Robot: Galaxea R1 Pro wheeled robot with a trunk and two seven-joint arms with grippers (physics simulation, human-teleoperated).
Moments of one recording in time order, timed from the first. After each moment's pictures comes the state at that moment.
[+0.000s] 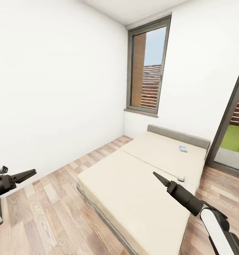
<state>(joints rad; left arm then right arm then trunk) -0.44 0.39 0.70 -1.28 0.02 0.98 -1.57 -0.21 -0.14 -0.11 -1.47 -0.86 0.56 0.70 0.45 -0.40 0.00</state>
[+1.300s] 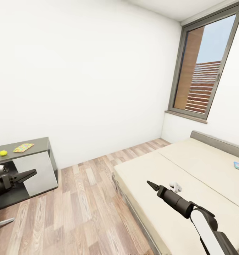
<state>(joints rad) -0.44 0.38 0.70 -1.28 0.02 0.98 -1.57 -0.21 -0.14 0.01 -1.46 -0.87 0.59 0.17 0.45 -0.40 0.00</state>
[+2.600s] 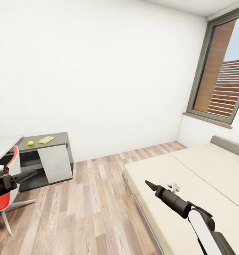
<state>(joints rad) -0.44 0.38 0.70 -1.28 0.02 0.98 -1.57 -0.21 -0.12 0.02 -1.47 -0.86 0.59 0.17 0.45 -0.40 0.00</state>
